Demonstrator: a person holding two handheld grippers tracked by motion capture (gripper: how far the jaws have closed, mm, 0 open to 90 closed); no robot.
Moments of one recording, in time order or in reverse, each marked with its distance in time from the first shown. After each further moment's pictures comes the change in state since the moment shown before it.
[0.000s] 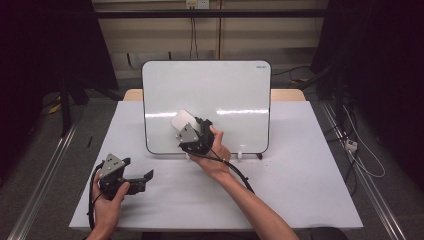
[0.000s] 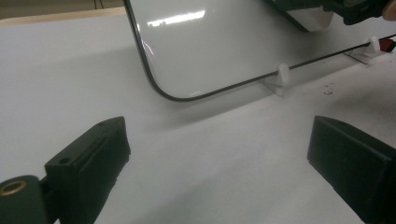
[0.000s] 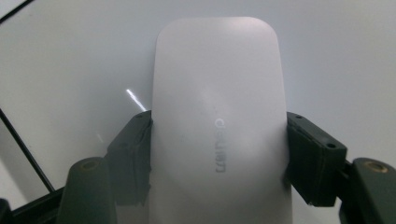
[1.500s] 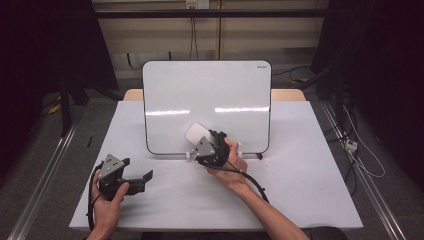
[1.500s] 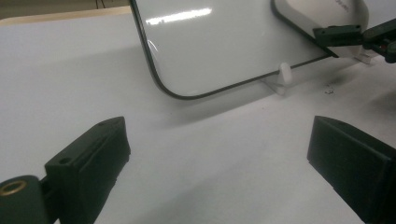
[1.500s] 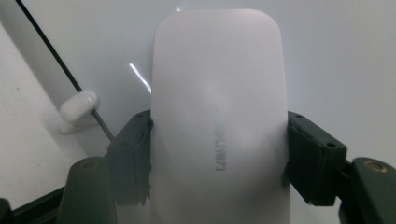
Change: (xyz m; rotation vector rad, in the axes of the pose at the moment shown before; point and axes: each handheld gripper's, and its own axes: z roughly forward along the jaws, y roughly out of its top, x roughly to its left) left arm 0.001 -0.001 -0.001 -0.002 0.007 -0.005; right arm -0.008 -0.051 -0.030 0.066 0.035 -0.037
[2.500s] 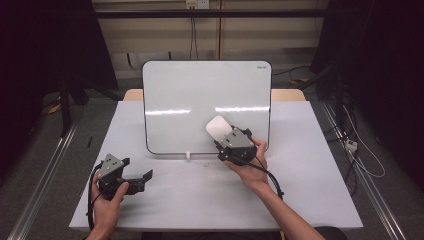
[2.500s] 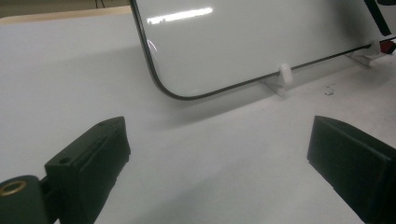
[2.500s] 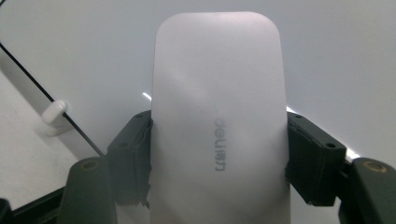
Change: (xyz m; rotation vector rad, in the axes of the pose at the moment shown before) left arm 0.001 0.001 0.000 -0.005 -0.004 -0.008; right arm -0.053 -0.029 -0.042 -0.081 0.021 0.252
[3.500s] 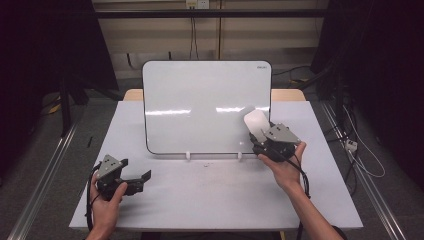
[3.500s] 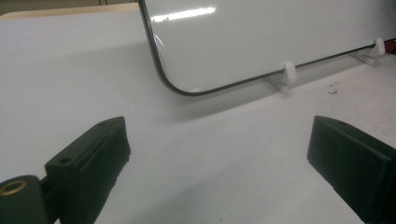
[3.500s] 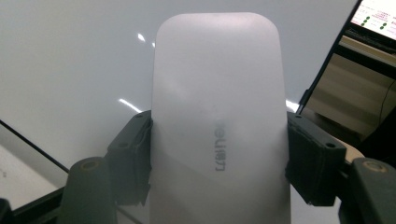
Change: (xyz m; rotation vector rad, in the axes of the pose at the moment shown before) left arm 0.003 -0.002 -0.001 0.007 0.007 -0.009; right arm -0.069 -0.035 -0.041 0.010 -0.113 0.136
